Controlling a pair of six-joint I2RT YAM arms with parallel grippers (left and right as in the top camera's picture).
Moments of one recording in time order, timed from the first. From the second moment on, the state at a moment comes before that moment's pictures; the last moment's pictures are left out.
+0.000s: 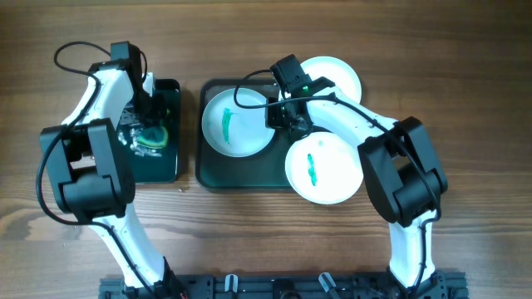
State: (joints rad) left arm 0.13 2.10 1.50 -0.90 -0.02 -0.03; right arm 0.51 2.14 1.49 -0.57 -0.20 0.56
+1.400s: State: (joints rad) left arm -0.28 2.22 1.66 -0.98 0.44 -0.24; right arm 0.45 2.15 1.46 -0.56 -0.33 0.52
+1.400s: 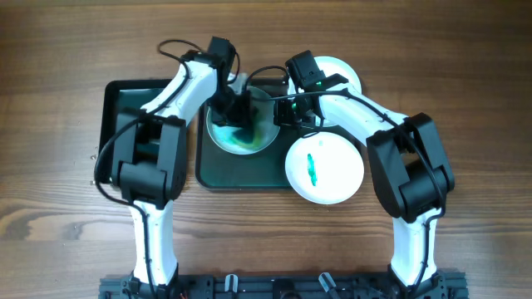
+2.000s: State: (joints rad) left arm -0.32 2.24 1.74 -1.07 -0.13 -0.51; right arm 0.46 2.15 1.46 -0.54 -0.35 0.52
